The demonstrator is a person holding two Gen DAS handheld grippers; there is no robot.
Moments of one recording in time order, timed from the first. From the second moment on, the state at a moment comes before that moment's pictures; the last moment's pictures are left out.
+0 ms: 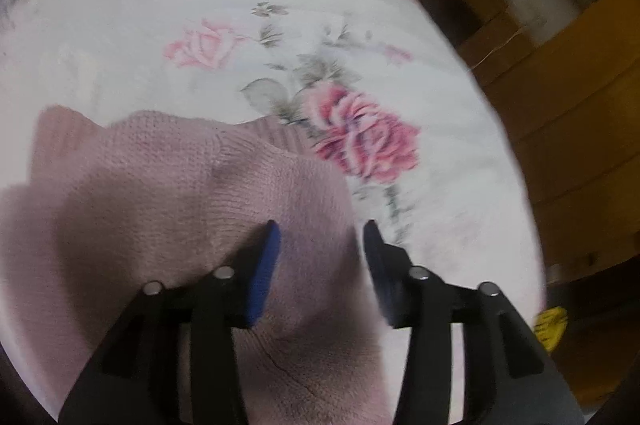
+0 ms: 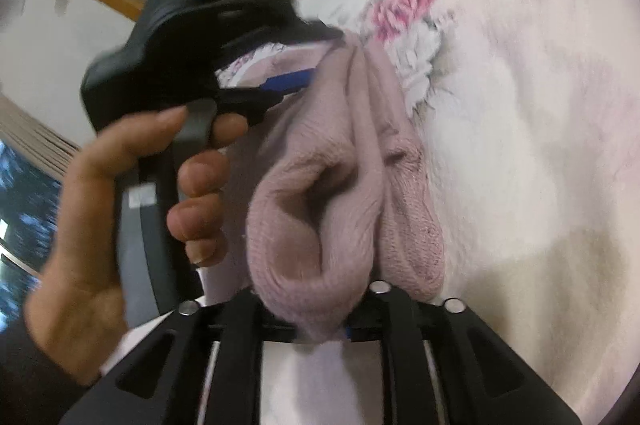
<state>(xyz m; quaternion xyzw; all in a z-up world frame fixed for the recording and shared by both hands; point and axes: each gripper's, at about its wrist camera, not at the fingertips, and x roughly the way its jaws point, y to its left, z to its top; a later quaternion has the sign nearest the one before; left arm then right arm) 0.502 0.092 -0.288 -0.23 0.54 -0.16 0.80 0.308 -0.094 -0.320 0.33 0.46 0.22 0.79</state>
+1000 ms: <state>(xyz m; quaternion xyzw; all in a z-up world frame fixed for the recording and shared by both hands) 0.361 0.196 -0.321 -0.37 0.53 -0.28 0.71 0.395 -0.115 -0.325 0.31 0.58 0.30 0.69</state>
